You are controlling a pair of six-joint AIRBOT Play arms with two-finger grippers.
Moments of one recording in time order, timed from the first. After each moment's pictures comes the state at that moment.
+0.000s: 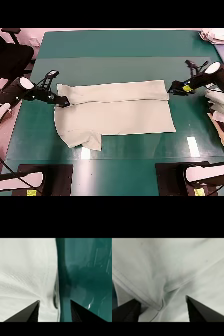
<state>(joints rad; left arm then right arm) 0.06 -1.38 1.04 1.12 -0.97 -1.00 -0.24 -1.56 1.33 -1.18 1.17 1.37</state>
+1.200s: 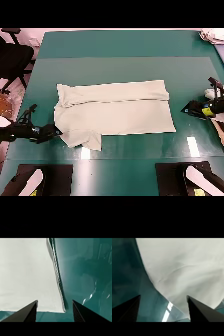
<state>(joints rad) 0.35 -0.83 0.45 1.01 -1.23 -1.30 -0.43 -1.02 0.84 -1.17 1.29 1.35</state>
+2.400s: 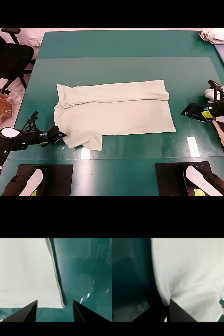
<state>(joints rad) 0.35 -0.82 0.26 0.87 -1.05 -1.30 -0.43 -0.99 0.81 -1.20 1.30 1.34</state>
